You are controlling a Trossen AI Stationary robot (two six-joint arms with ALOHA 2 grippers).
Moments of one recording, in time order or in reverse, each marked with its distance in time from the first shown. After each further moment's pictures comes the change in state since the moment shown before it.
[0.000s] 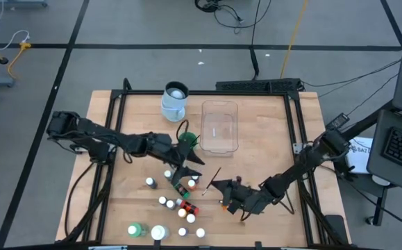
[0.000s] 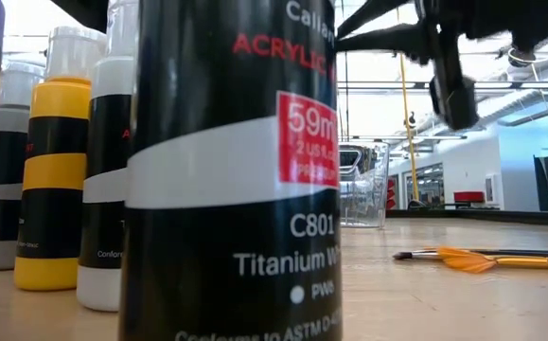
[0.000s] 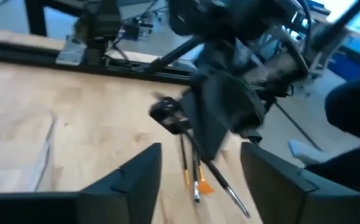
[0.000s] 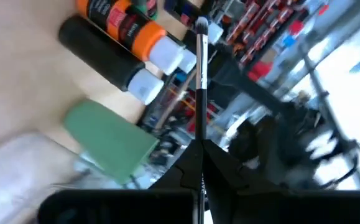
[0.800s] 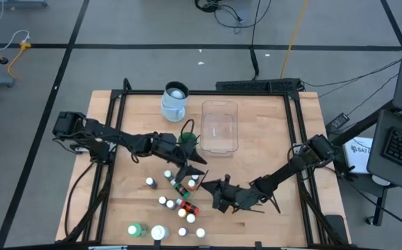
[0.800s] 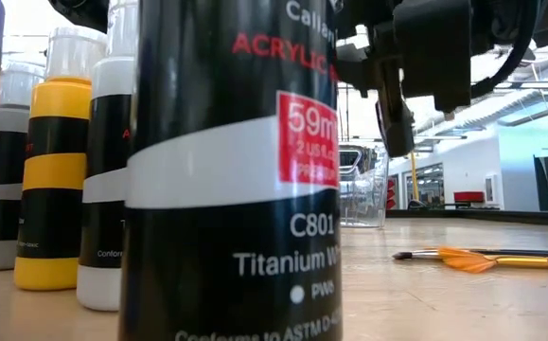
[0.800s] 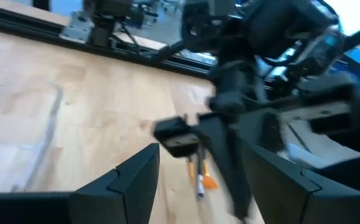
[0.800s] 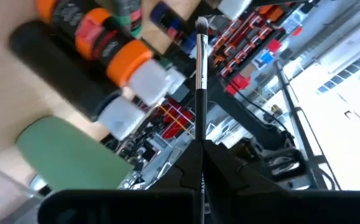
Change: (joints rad) left arm 0.024 0.073 -0.002 0.045 0.016 -0.061; right arm -0.073 0.160 0.054 0.239 -0.132 -0.218
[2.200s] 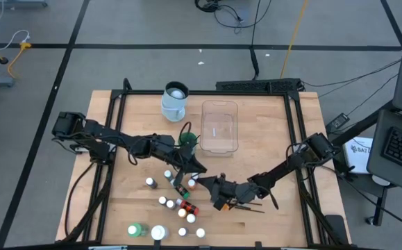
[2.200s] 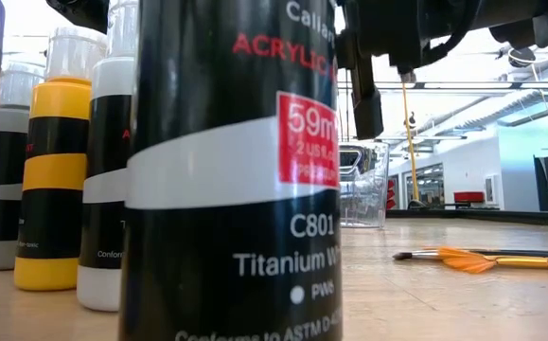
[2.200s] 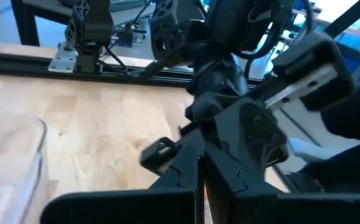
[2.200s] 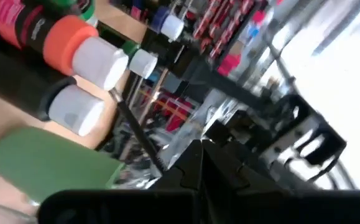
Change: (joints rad) left arm -0.030 -0.003 0.002 0.051 0.010 0.135; right arm -0.047 -0.001 0.016 0.105 -0.034 0.082
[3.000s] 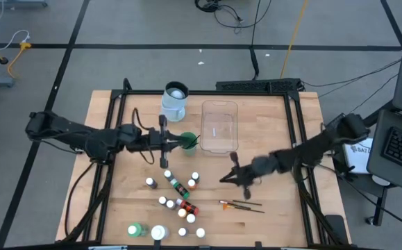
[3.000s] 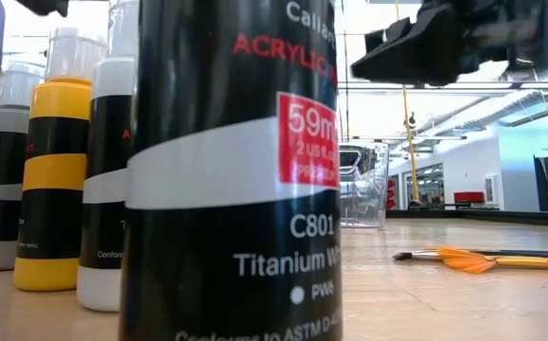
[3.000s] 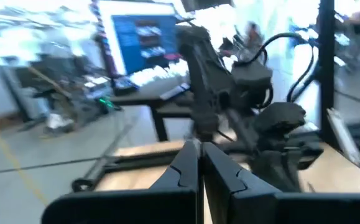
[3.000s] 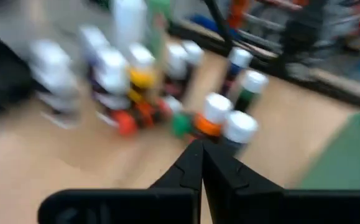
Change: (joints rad) left arm 0.007 -0.402 -0.182 0.100 -0.413 0.365; right arm -0.178 -0.509 -0.368 -0.380 -0.733 1.770
